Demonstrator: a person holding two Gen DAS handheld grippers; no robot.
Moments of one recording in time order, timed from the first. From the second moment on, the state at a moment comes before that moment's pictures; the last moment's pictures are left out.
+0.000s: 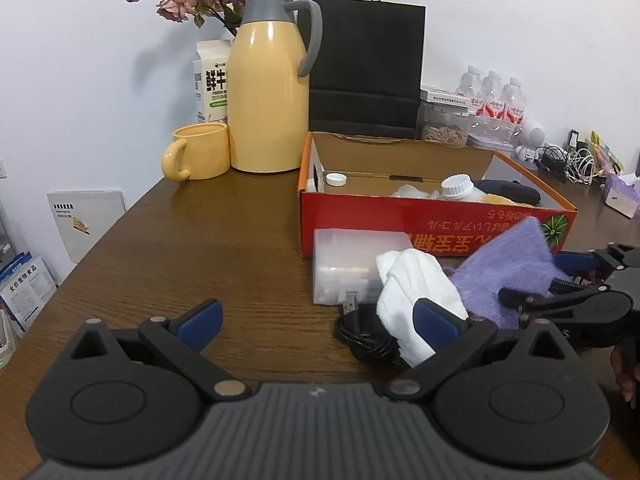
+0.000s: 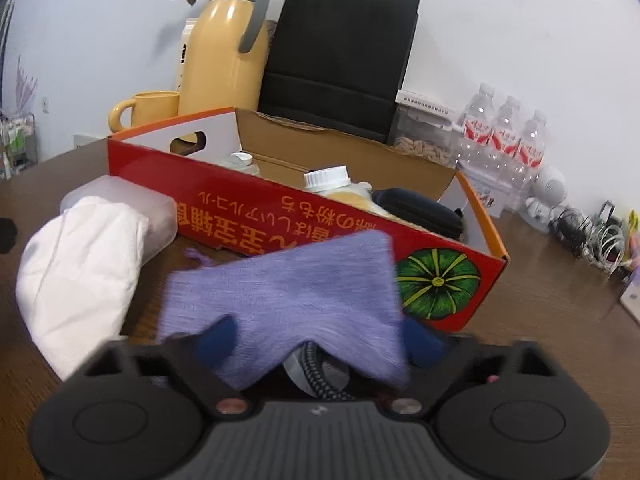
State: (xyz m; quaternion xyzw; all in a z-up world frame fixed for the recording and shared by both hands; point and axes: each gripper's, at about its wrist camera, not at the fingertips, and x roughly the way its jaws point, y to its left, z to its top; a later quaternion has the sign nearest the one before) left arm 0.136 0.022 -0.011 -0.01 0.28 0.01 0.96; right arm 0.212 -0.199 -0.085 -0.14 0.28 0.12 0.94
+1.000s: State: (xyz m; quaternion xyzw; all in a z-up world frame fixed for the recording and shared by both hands) left arm 0.144 -0.045 -0.020 0.01 0.28 -0.04 0.96; right arm 0.168 -0.245 -0.058 -0.01 0.18 0.17 0.97
